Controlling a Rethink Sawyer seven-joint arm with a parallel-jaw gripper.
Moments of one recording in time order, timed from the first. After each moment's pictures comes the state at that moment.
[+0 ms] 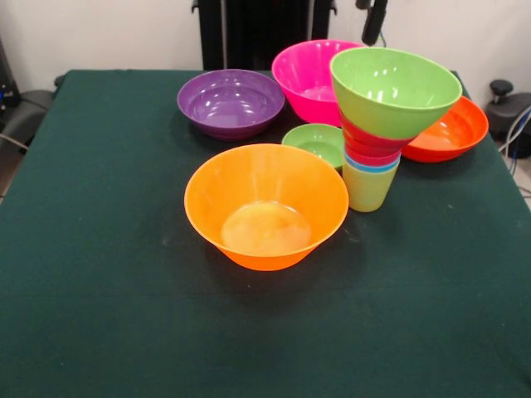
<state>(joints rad) 0.21 -0.40 -0.76 1.16 0.63 1.24 2.81</state>
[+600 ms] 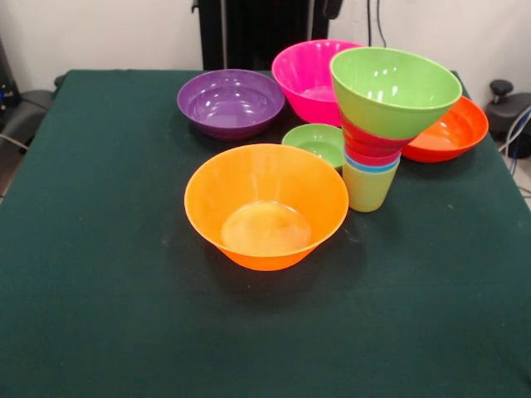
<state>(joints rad) 0.17 -0.46 -0.73 1.17 0.53 1.20 2.81</state>
